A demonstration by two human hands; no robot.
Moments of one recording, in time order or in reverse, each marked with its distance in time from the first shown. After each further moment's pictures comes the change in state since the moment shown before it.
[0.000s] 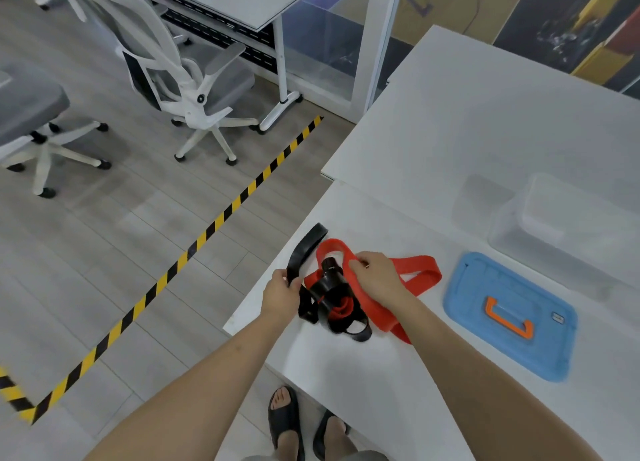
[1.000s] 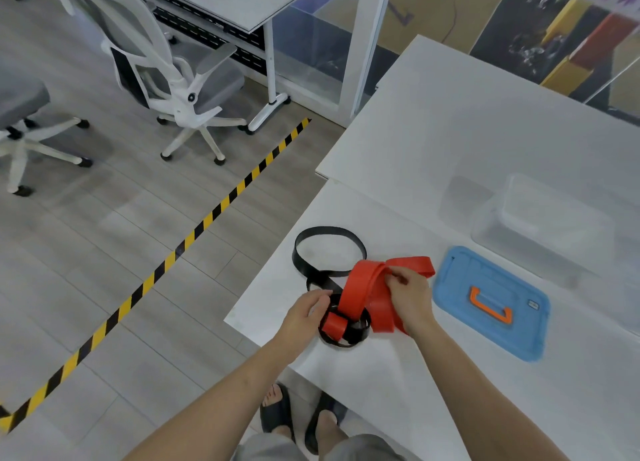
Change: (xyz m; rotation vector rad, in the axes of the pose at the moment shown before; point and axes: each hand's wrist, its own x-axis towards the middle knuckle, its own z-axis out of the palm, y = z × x) left_hand -0.071 -0.021 0.007 -0.136 -0.375 0.291; right_hand -0.079 0.019 -0.021 0.356 0.303 0.219
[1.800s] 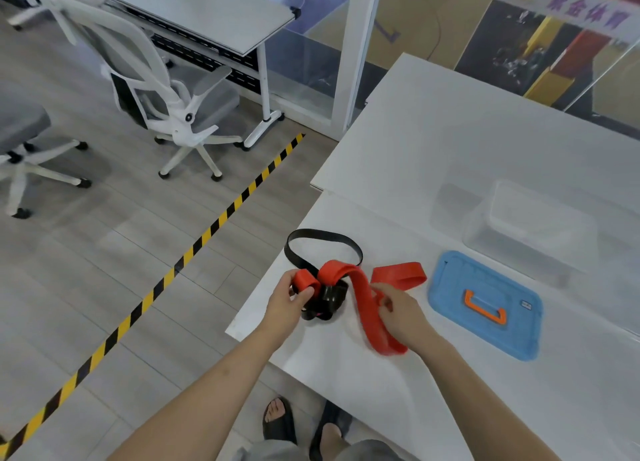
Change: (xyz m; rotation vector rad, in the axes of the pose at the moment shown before) left_hand 0.012 0.019 -0.039 -0.103 0.145 0.066; right_hand -0.017 0.017 -0.012 -0.482 -0.288 -0.206
